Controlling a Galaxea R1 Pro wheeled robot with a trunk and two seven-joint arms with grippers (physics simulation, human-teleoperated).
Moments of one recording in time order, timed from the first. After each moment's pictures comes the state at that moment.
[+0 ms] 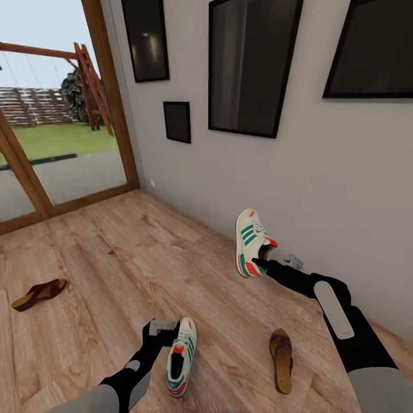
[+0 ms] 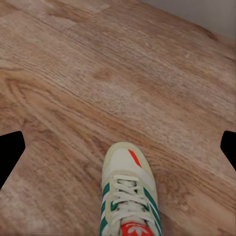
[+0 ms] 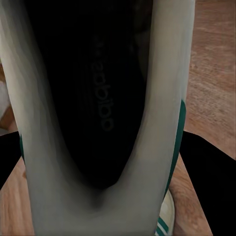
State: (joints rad) left arm -0.64 -0.09 -0.01 -0.11 -0.02 -0.52 -0.07; right arm -0.56 -0.15 -0.01 -1.28 -0.83 0.78 0.08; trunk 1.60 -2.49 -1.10
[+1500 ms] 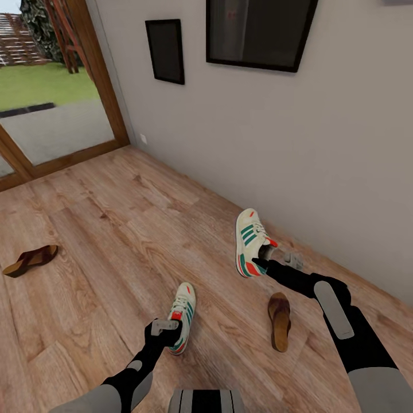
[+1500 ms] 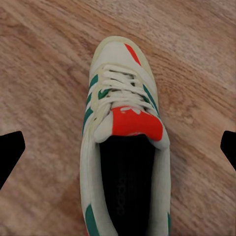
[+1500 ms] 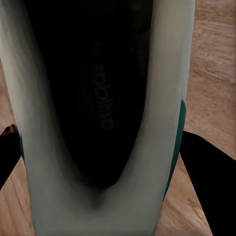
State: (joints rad) left arm -0.64 -0.10 -0.01 -0.11 -0.02 -0.51 -0.08; right arm -0.56 -0.15 -0.01 -1.28 -0.83 0.78 0.08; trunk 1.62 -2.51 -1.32
